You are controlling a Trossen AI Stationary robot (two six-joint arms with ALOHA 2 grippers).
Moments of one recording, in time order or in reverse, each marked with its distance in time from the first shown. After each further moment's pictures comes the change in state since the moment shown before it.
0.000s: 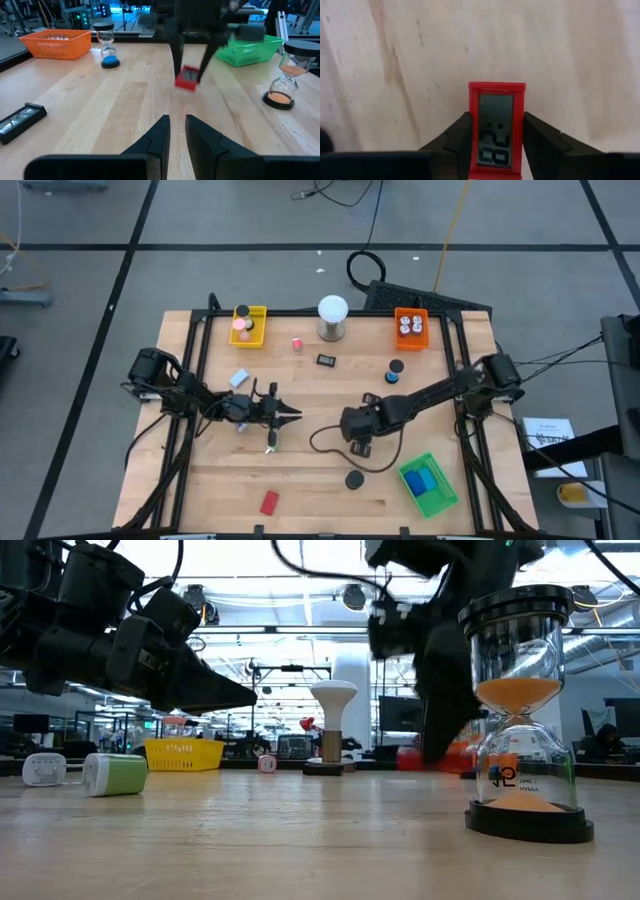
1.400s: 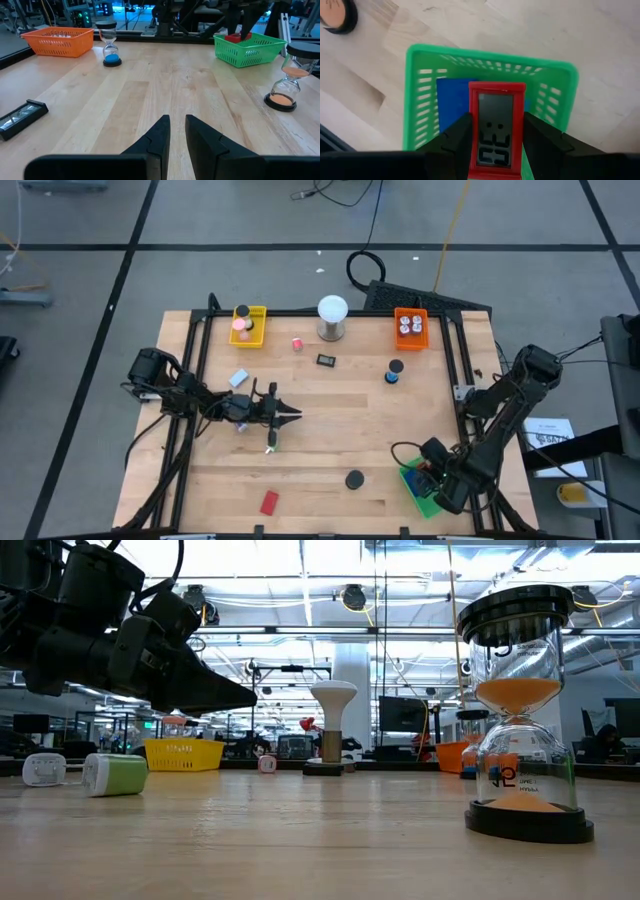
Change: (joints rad) left arm 0.000 0.000 0.000 -0.002 -0.010 -0.018; right arm 0.722 -0.325 -0.220 -0.299 0.049 1.463
